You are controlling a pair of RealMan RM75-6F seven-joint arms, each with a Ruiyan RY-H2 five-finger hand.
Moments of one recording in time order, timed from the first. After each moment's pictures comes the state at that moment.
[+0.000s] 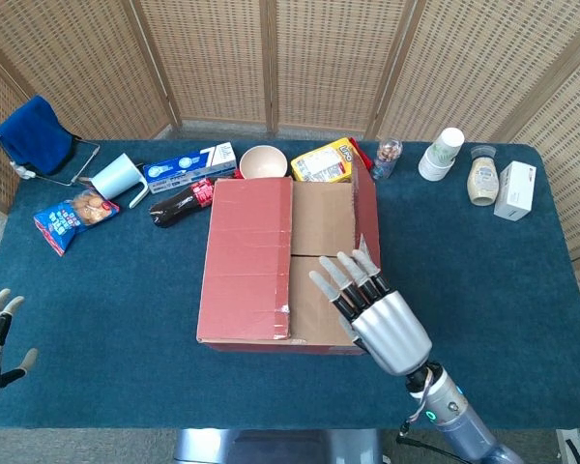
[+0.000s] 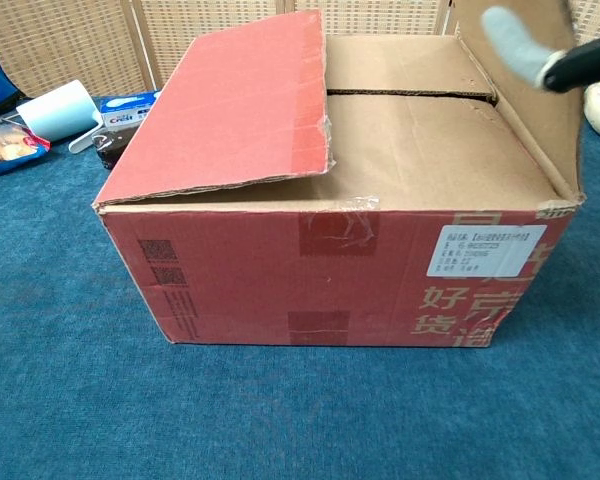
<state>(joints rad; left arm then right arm) 0.02 -1.29 -0.02 -1.40 1.46 1.52 0.02 0.43 -1.32 0.13 -1.94 -1.80 1.37 -0.58</state>
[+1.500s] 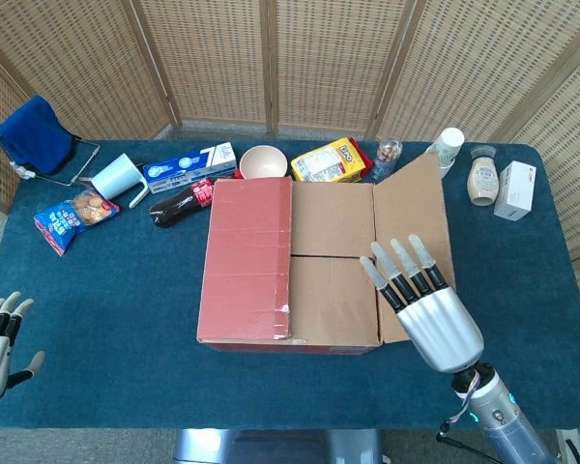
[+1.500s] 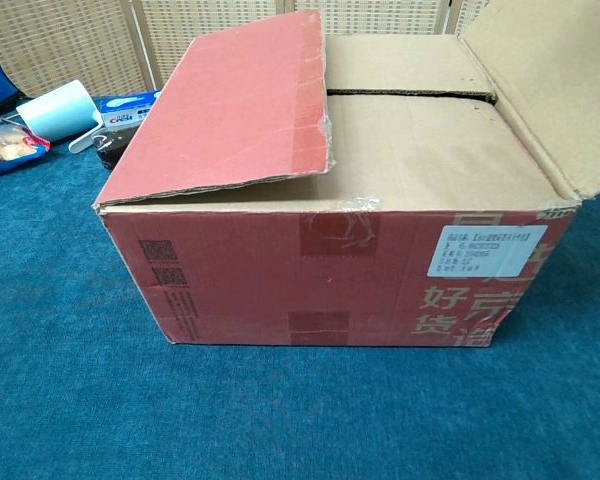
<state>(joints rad) 0.01 -1.30 -0.01 -1.39 1.46 1.49 0.03 0.34 -1.11 0.16 -2.01 -1.81 1.39 -0.78</state>
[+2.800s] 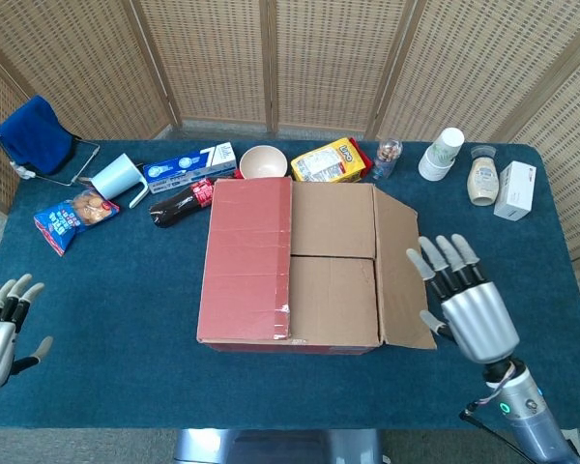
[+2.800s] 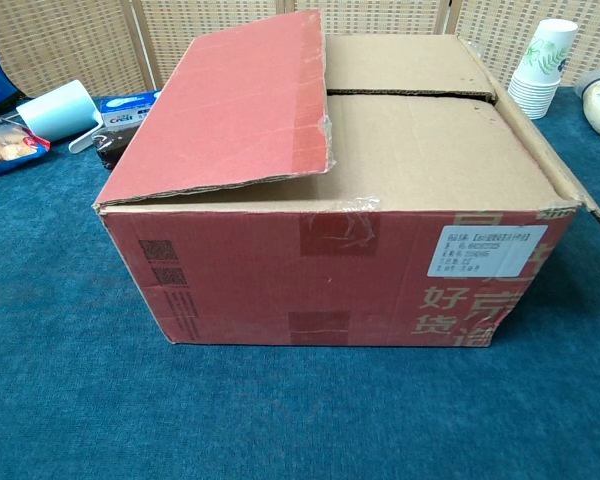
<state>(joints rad) -0.05 -1.24 -0.03 -1.43 1.55 1.51 -0.03 0.29 -1.18 0.12 -1.72 -1.78 1.54 -0.35</state>
